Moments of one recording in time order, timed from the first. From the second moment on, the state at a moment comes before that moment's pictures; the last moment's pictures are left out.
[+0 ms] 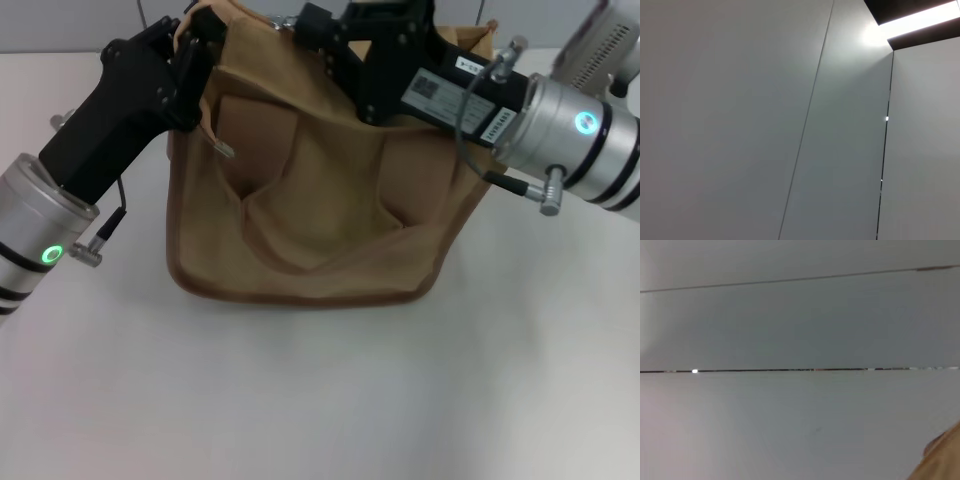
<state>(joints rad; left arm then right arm) -0.60 -2.08 0.27 0.03 1.62 1.76 -0.76 0.79 2.09 -1.08 -0.15 -1.10 -1.54 2.34</state>
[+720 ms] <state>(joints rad) -0.50 -2.07 0.19 0.04 1.62 1.76 -0.76 0.60 2.08 -1.00 -0.21 -1.09 -1.56 2.33</state>
